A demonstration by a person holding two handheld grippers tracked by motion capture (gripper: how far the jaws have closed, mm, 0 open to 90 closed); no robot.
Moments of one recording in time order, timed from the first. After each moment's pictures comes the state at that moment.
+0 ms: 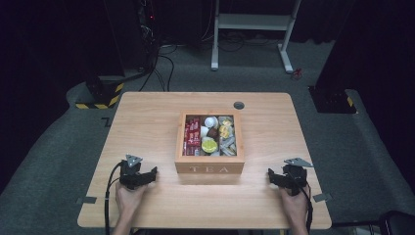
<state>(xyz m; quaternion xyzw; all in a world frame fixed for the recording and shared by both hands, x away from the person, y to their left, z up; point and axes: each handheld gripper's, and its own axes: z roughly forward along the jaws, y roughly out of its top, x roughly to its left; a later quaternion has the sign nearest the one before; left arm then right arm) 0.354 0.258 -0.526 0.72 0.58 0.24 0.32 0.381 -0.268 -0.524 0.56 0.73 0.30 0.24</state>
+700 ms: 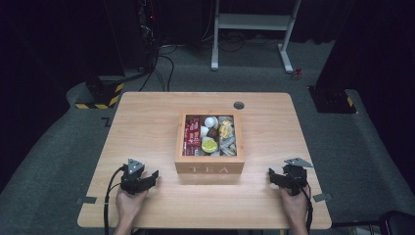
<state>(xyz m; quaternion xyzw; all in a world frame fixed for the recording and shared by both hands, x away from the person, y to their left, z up) 0.336 0.248 -0.519 0.73 0.54 0.23 0.34 0.381 -0.268 -0.524 0.57 0.73 0.30 0.24</state>
